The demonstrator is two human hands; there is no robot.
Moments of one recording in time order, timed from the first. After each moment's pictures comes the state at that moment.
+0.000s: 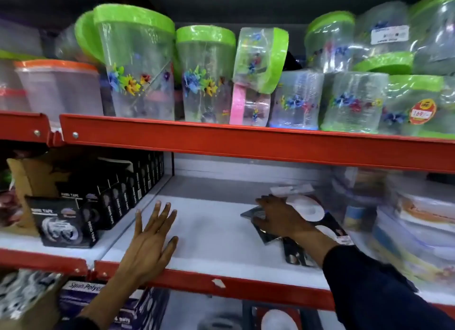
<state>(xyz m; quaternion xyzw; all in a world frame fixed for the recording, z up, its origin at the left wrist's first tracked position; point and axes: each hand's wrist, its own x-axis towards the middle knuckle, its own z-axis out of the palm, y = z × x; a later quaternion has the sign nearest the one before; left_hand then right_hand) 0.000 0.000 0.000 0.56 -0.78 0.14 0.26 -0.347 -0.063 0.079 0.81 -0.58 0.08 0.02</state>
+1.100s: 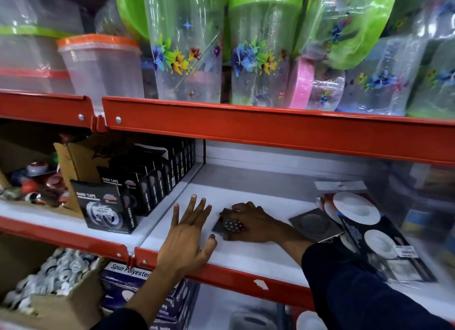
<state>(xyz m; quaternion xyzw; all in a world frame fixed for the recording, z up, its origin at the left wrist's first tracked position) 0.007 -0.004 -0.009 0.57 -0.77 0.10 0.26 -0.212 -0.101 0.020 0.90 -0.42 0.02 -0.10</state>
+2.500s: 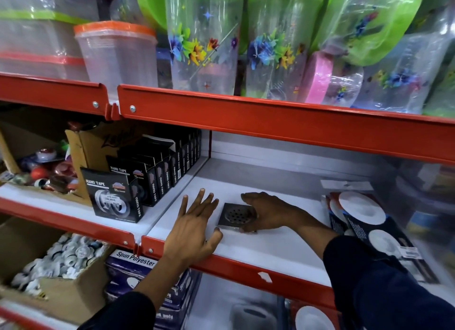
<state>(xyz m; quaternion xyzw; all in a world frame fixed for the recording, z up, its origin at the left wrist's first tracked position) 0.007 -0.005 -0.009 0.57 -0.77 0.09 0.27 -0.220 -0.098 0.058 0.88 -0.47 -0.04 -0.08</state>
